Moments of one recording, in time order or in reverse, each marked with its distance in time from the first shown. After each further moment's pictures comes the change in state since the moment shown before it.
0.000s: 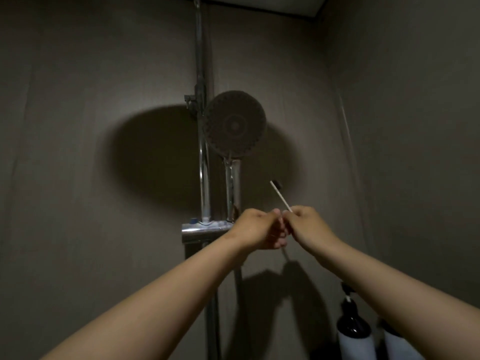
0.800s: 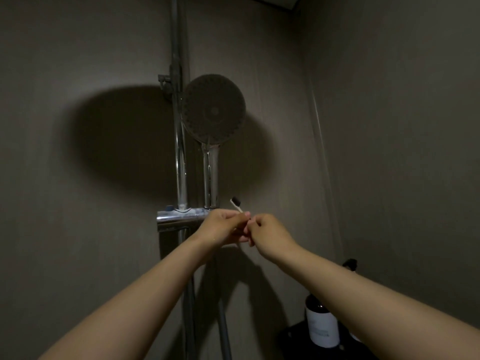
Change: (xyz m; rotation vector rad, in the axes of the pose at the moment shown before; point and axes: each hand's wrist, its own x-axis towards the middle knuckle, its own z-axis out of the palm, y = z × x) left_hand 0.013 -0.041 -0.020 -0.074 -0.114 0.059; right_hand -0.030 0.007 0.028 -0.111 -0.089 0.110
